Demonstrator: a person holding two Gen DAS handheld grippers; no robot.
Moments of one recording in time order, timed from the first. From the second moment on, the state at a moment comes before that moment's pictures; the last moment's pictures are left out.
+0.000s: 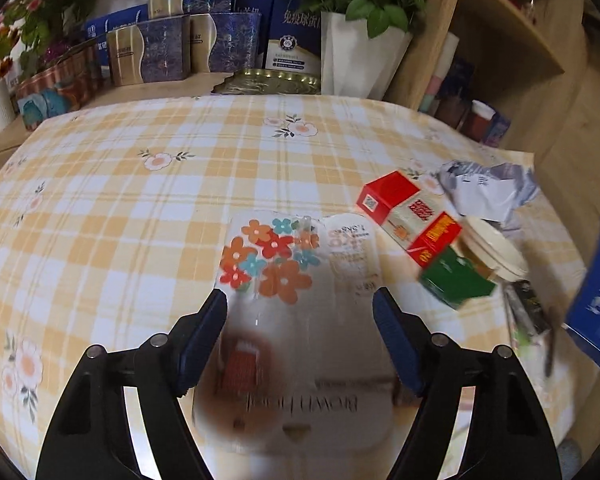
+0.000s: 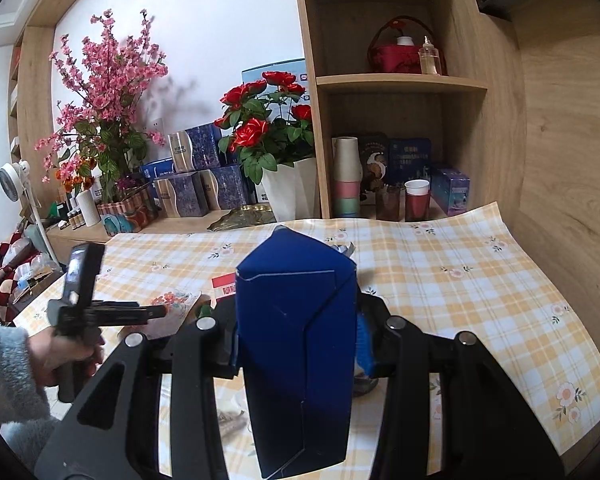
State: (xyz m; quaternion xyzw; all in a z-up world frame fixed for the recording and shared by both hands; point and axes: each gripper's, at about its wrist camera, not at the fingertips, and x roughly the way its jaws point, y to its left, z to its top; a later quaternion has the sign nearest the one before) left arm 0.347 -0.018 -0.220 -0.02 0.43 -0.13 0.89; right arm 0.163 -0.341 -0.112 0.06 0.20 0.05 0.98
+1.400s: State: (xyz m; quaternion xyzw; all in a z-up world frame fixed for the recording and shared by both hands) left arm 0.099 0.028 -0.078 -0.03 0.30 -0.19 0.93; right arm 0.052 -0.297 -0.087 0.09 0.21 0.11 0.97
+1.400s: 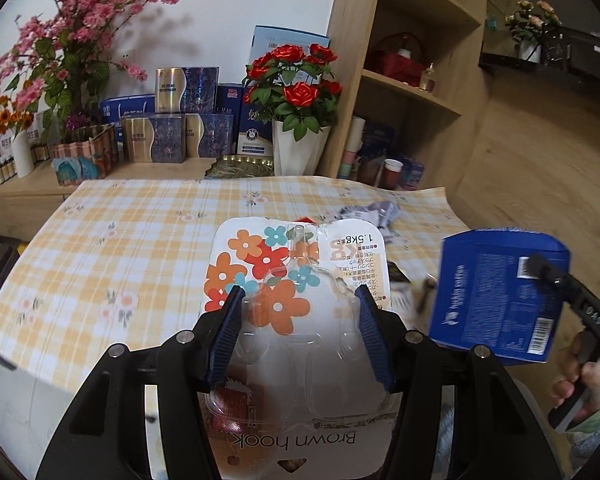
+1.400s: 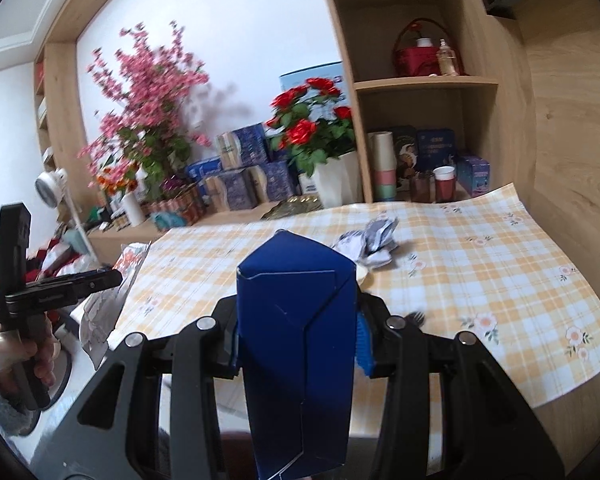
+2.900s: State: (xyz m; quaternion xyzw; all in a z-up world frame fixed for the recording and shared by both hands) left arm 0.011 0.055 -0.137 -0.05 0.33 -0.17 0.93; right arm 0.046 -0.149 -0.331 0.07 0.58 0.26 0.77
